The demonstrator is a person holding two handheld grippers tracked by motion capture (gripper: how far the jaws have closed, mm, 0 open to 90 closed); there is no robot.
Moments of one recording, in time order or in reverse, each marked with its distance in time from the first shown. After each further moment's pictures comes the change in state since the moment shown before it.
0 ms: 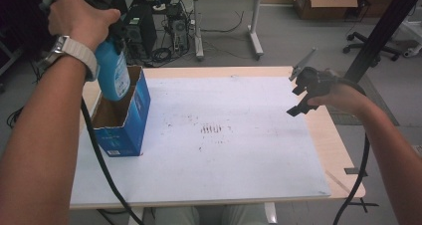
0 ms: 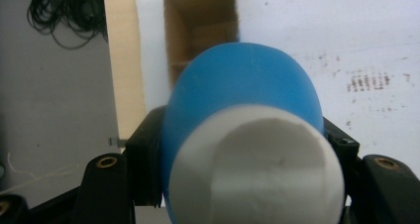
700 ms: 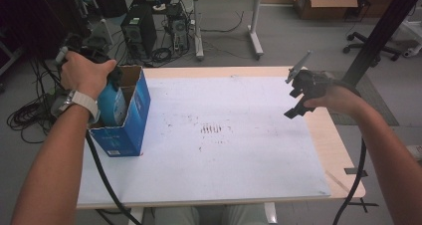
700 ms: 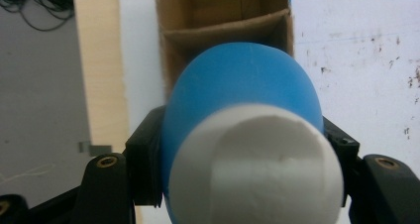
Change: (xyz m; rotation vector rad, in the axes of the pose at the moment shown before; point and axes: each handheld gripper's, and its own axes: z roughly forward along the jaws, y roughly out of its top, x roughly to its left) left arm 0.024 -0.028 0.123 0.016 -0.047 -0.012; right arm 0.001 0.002 0.011 0.015 0.018 0.000
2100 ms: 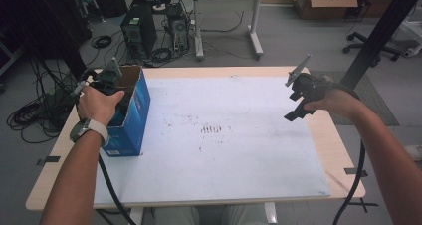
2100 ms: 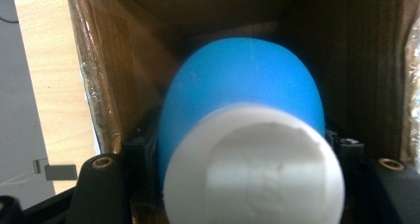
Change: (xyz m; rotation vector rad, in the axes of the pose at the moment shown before) left arm 0.004 -0.017 0.085 0.046 -0.023 0.029; right arm 0.000 -0.006 0.009 0.008 0.014 0.005
